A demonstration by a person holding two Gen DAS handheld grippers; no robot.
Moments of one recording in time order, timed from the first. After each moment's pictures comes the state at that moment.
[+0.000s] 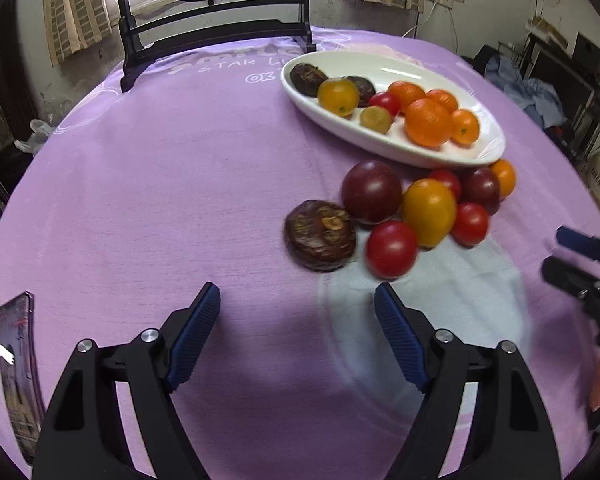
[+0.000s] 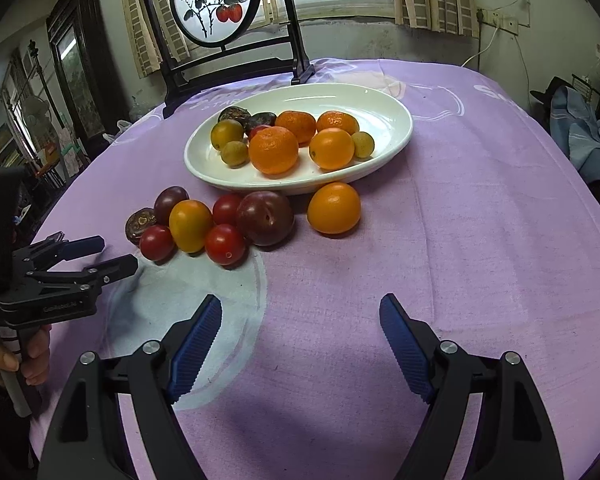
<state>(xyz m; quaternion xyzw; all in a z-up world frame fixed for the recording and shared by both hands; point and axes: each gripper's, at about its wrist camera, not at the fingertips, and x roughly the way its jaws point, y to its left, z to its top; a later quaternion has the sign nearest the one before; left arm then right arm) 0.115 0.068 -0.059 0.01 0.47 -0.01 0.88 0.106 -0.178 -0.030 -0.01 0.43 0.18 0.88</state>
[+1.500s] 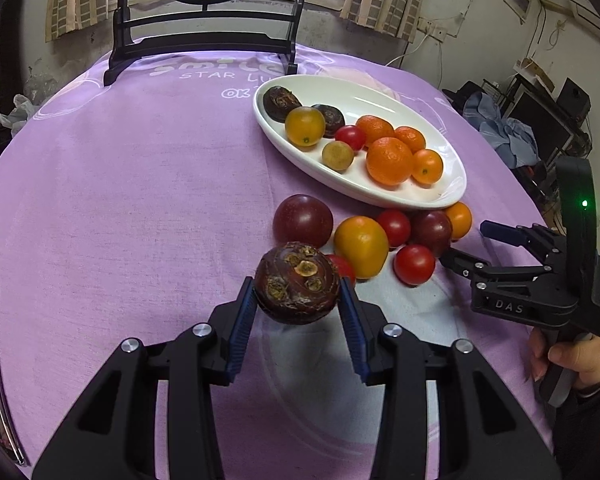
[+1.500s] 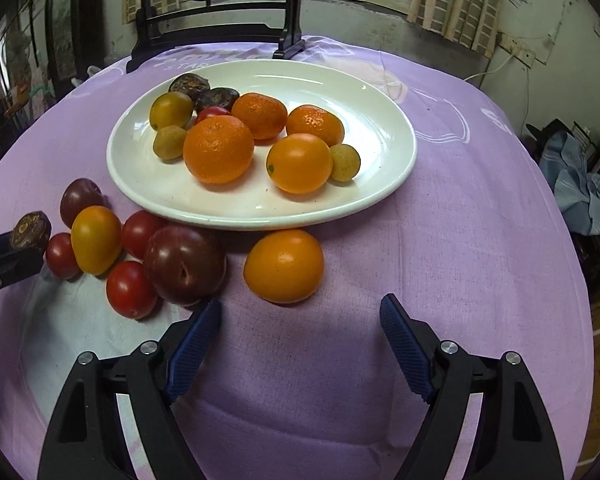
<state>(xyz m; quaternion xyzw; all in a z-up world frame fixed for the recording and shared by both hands) 0.119 0.059 -0.043 -0.08 0.45 -0.06 0.89 0.178 -0.157 -0.047 -0.13 0.46 0.13 0.87</state>
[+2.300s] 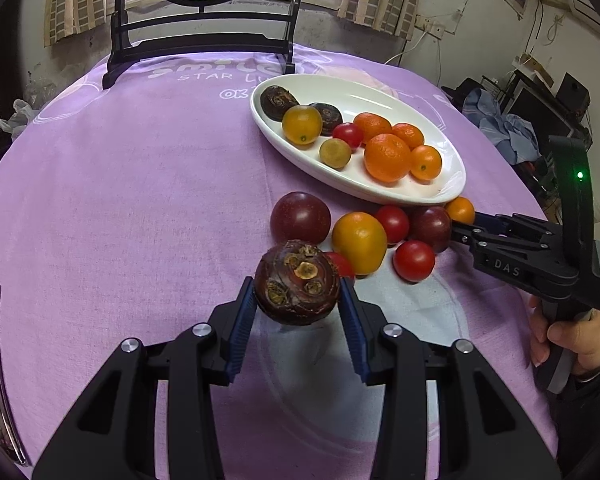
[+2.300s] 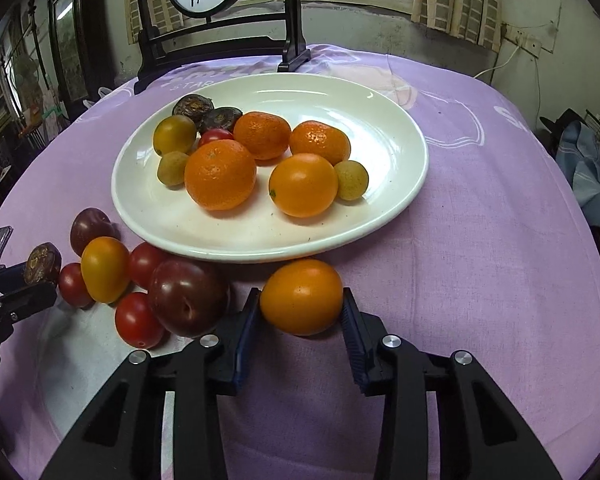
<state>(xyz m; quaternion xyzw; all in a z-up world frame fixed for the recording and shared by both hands) 0.117 0.058 -0.043 -0.07 0.45 -0.06 0.89 0.191 -0.160 -0.048 -0.08 0.45 0.16 0.87</state>
